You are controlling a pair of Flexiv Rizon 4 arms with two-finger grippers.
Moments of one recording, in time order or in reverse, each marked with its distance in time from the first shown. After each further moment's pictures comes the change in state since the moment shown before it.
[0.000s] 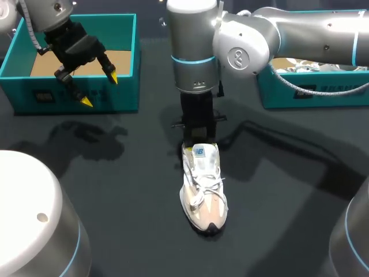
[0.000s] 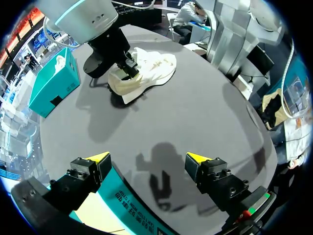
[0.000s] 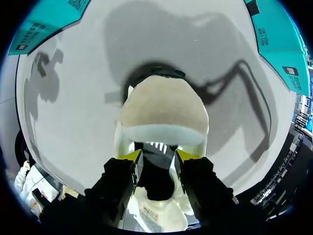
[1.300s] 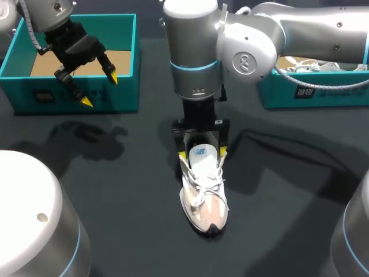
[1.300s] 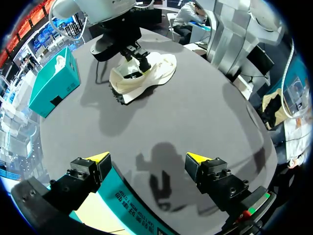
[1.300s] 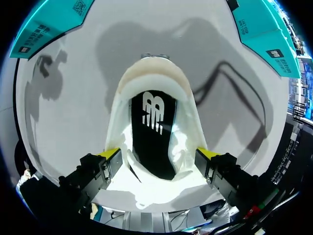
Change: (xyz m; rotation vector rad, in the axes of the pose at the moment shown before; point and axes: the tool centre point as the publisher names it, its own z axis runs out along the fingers) left arm 0.000 0.000 0.000 0.000 0.000 0.000; right arm -0.001 -0.029 -0.014 -0.078 -0.027 0.073
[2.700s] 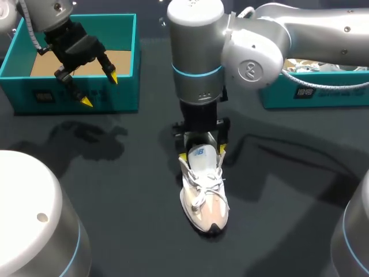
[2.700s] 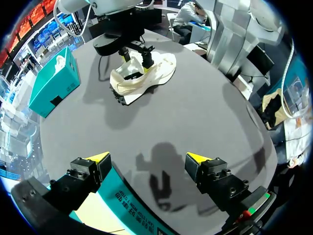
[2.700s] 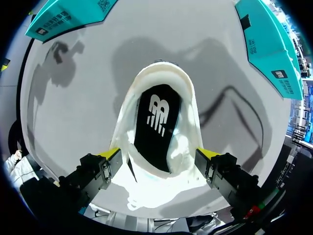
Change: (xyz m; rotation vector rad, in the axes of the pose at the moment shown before) left arm 0.000 0.000 0.000 0.000 0.000 0.000; right arm 0.000 0.001 -0.004 -0.088 0.010 -0.155
